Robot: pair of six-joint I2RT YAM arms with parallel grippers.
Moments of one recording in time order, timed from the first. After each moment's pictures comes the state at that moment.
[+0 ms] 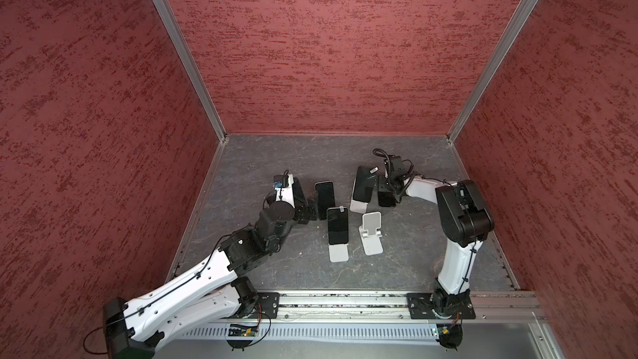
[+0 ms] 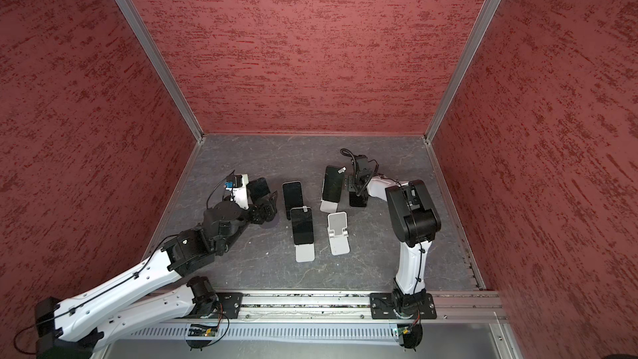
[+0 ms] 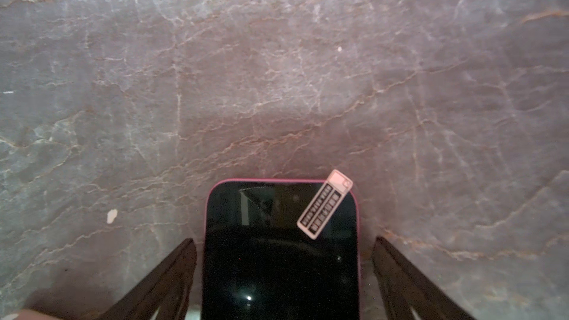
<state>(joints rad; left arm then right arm) -0.89 0.82 0.74 -0.29 -0.54 -0.50 0.25 1.94 1.14 -0.16 0.12 0.30</state>
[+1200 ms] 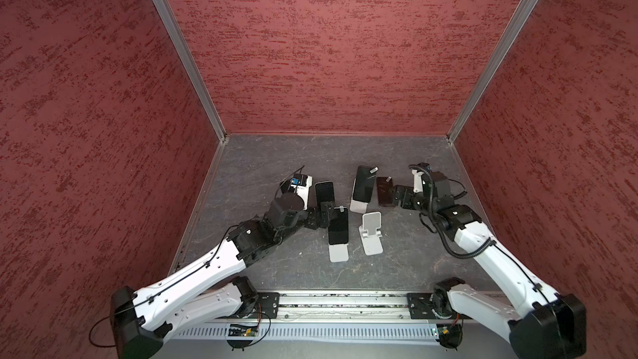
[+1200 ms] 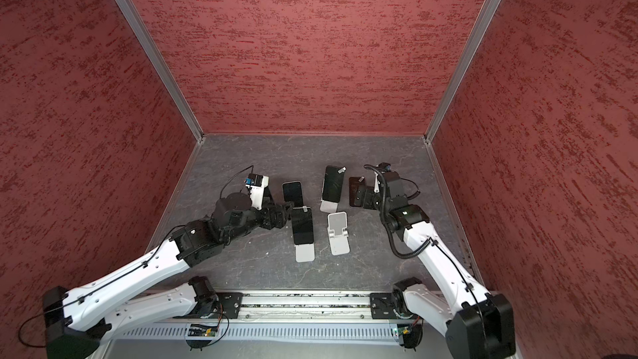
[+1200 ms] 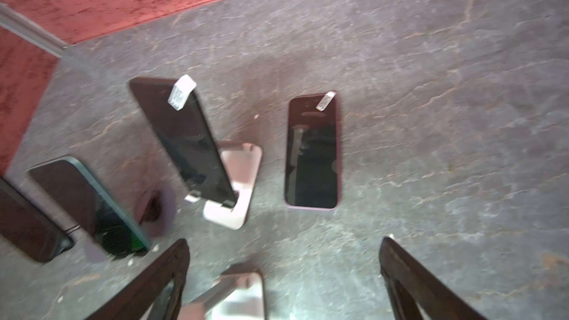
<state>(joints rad) -0.87 0.92 0.82 -0.38 -0.21 -0.54 0.33 1.02 0.78 -0.44 -0.02 0.43</state>
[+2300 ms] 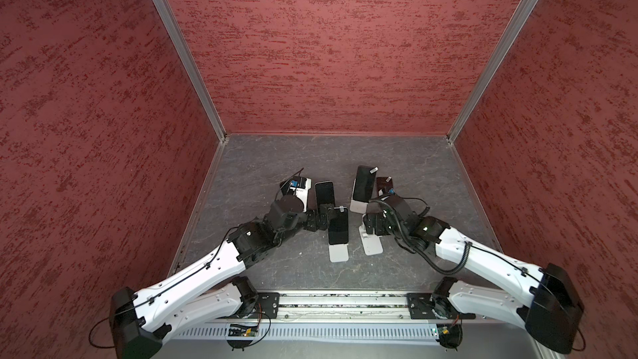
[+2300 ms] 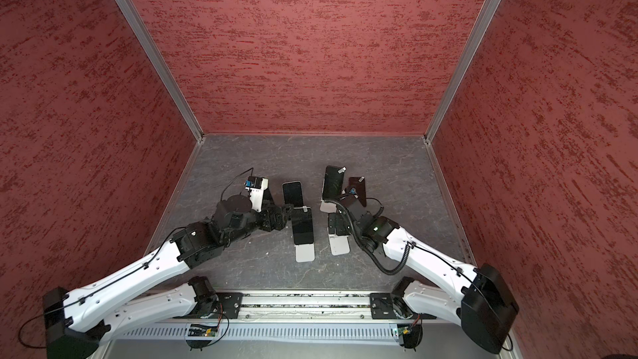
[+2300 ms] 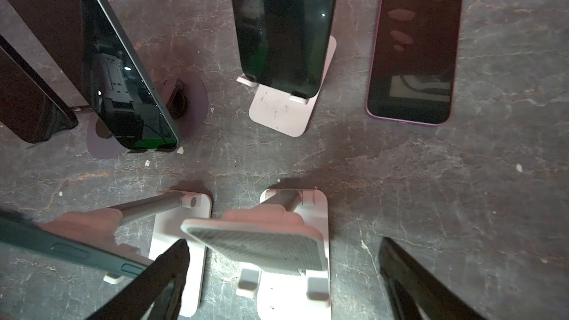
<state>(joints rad) -0.87 0.91 0.78 -0.38 -0.20 -0.57 0.77 1.13 0.71 -0.47 0.18 0.62</state>
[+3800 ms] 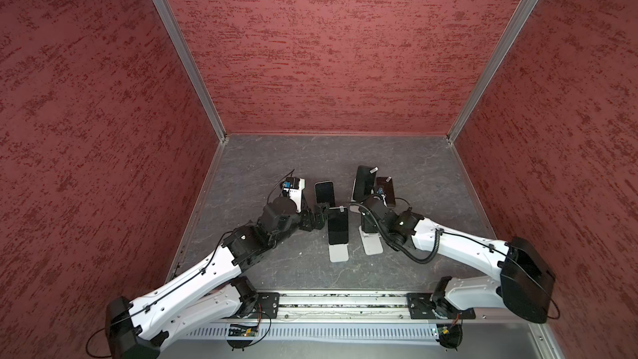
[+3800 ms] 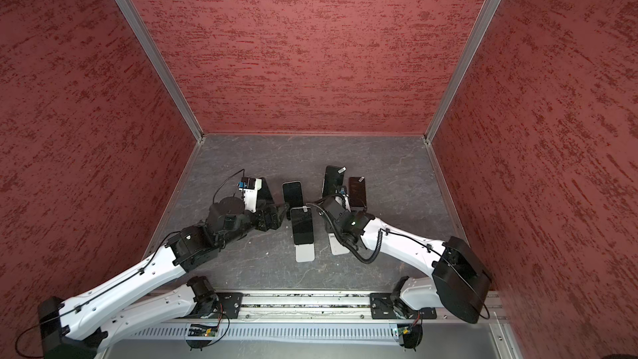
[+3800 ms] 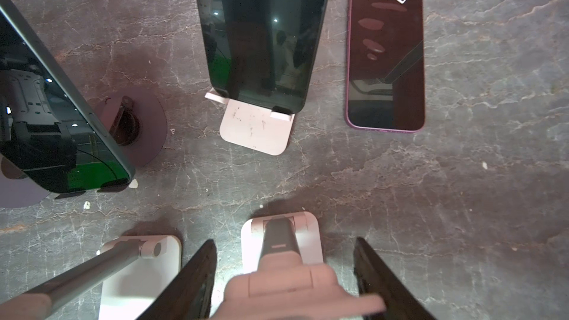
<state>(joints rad) -0.83 0.85 0.73 -0.34 -0.18 -0.58 0.87 1.34 0.82 -0.50 0.41 0.74</state>
